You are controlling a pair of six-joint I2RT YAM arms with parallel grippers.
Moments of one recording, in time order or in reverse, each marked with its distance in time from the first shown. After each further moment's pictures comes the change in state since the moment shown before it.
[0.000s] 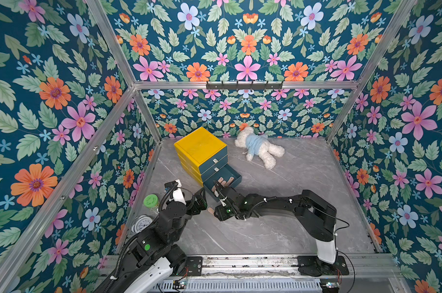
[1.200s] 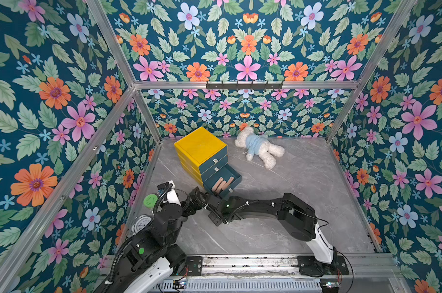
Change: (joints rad) left arm 0.000 -0.029 0.024 -0.056 -0.069 -0.001; right arm 0.089 0.156 0.222 -0.272 0.254 -0.232
